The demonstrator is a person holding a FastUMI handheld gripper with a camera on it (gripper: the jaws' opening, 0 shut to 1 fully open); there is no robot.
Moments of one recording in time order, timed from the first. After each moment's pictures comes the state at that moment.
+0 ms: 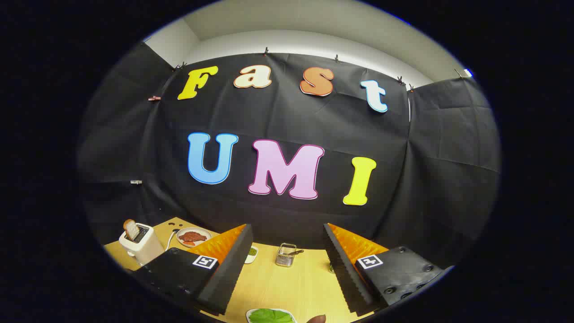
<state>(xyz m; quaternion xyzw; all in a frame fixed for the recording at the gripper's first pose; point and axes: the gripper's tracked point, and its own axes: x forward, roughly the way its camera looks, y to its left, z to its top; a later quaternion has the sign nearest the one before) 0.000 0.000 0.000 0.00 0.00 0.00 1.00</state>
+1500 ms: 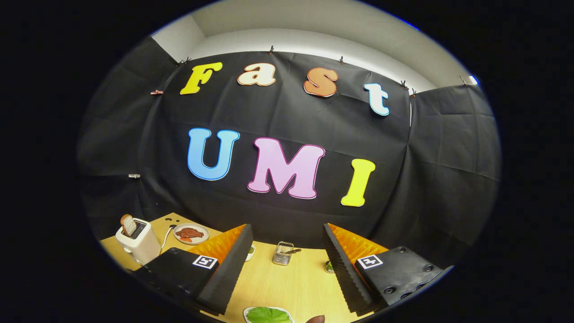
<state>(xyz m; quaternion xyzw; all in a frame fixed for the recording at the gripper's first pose) -0.005 0.012 0.004 -0.02 0.00 -0.01 1.00</state>
